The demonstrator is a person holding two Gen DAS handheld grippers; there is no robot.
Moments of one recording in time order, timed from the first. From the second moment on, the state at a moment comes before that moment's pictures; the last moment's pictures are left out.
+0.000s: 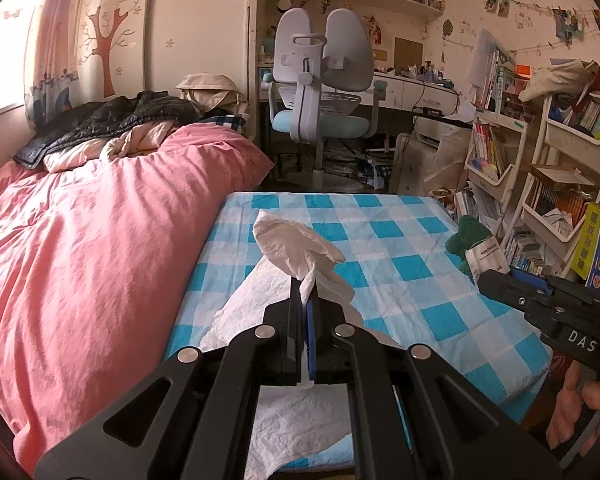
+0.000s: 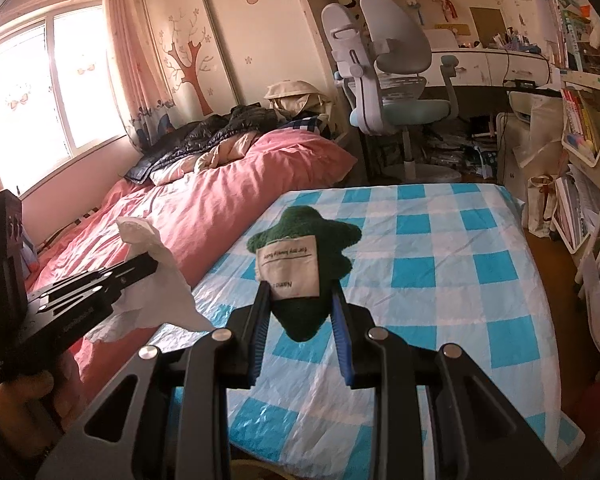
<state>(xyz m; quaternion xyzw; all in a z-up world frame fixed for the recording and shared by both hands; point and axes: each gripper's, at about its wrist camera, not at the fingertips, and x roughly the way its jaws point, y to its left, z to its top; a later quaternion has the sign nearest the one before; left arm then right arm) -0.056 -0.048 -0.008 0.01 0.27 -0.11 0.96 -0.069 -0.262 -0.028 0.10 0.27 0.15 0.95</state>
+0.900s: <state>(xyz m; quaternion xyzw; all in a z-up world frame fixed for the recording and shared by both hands) -0.119 -0.043 -0.029 0.02 0.28 -0.11 0.95 -0.123 -0.243 -0.047 0.10 0.29 0.17 0.94</state>
